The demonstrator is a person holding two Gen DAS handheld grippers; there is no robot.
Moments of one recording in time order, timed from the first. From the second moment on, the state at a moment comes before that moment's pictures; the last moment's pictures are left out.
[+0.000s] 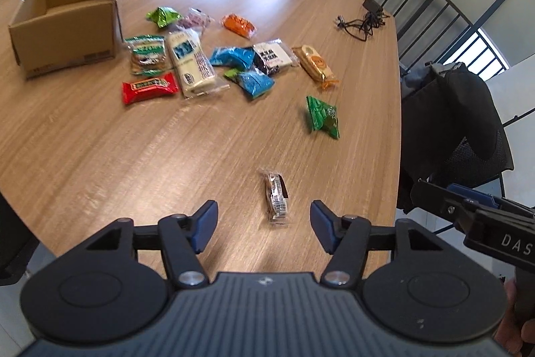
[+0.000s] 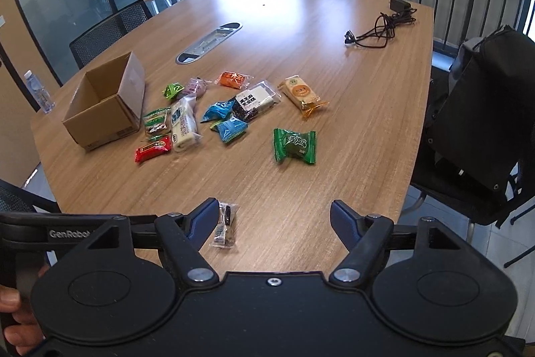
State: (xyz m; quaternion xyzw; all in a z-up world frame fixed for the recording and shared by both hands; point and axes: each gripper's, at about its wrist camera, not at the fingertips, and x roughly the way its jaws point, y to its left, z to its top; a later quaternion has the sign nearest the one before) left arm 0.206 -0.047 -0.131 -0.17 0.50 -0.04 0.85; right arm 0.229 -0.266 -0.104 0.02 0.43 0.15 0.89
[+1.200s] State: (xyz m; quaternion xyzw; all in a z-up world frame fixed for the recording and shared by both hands) left arm 0.300 -0.058 -0.215 -0.19 0.62 -0.04 0.76; right arm 0.316 -0.240 -0.169 0.02 0.51 0.10 0.85
